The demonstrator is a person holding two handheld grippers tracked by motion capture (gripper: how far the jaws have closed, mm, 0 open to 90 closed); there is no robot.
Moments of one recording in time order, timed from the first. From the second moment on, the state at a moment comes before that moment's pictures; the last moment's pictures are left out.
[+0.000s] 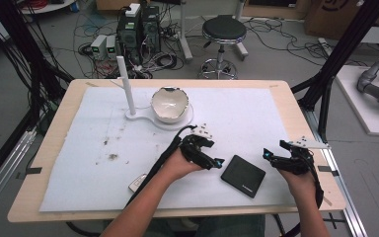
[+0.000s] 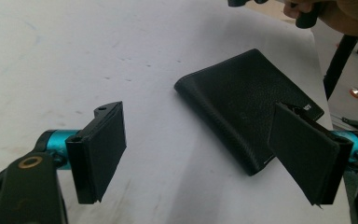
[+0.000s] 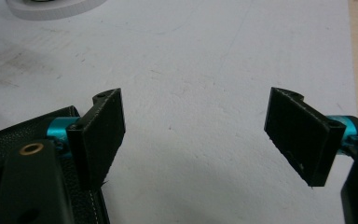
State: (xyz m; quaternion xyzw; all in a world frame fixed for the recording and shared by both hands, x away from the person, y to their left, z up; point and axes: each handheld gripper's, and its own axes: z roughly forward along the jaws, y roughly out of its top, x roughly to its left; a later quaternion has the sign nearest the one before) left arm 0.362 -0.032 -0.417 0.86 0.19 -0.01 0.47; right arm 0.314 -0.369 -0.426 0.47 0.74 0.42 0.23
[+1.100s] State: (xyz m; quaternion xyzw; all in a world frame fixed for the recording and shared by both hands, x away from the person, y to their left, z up) left arm 0.351 -0.081 -0.445 0.89 0.18 -0.05 0.41; right arm 0.315 -0.366 -0.427 0.47 0.75 0.41 0.23
